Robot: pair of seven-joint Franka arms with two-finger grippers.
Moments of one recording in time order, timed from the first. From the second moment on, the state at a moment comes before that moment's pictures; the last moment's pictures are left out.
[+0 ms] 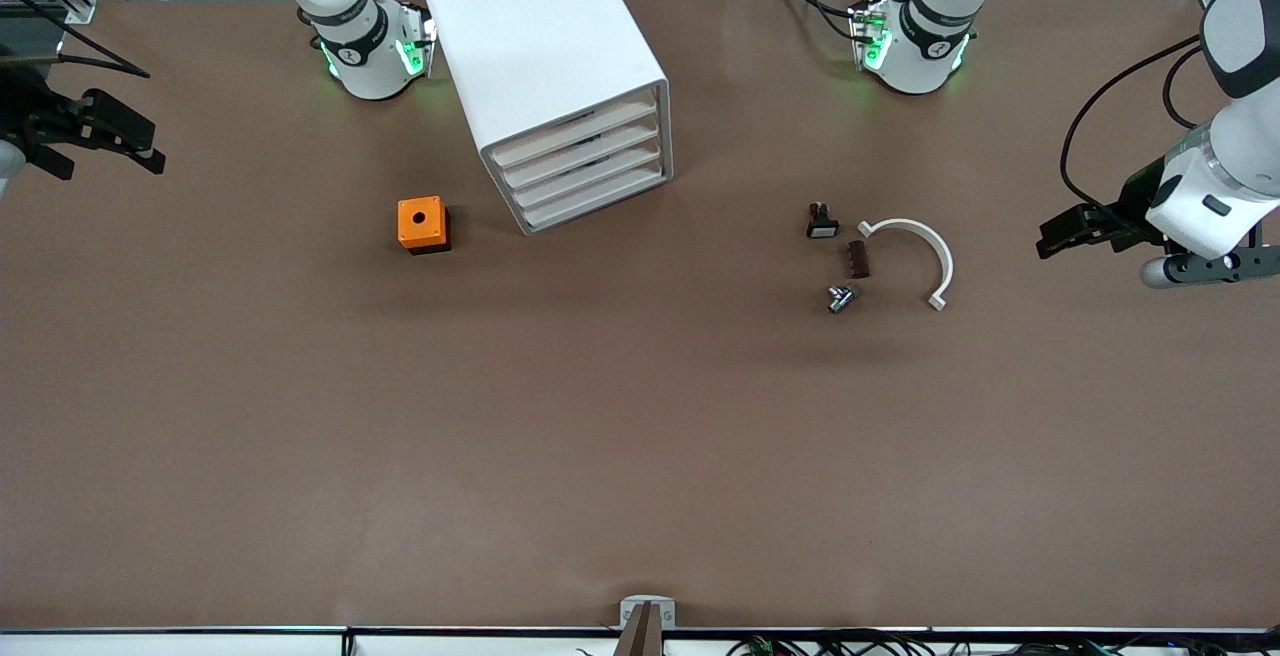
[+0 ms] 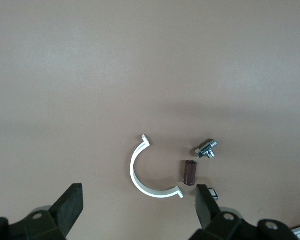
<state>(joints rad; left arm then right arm) -0.05 0.00 0.03 -1.83 -0.06 1.81 -0.10 0.03 -0.08 -0.03 -1.58 0.02 1.48 -0.05</state>
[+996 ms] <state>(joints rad) -0.05 -0.02 0.04 -1.65 -0.06 1.69 -0.09 0.03 -0.08 -0.03 -1.58 0.02 1.47 -0.05</state>
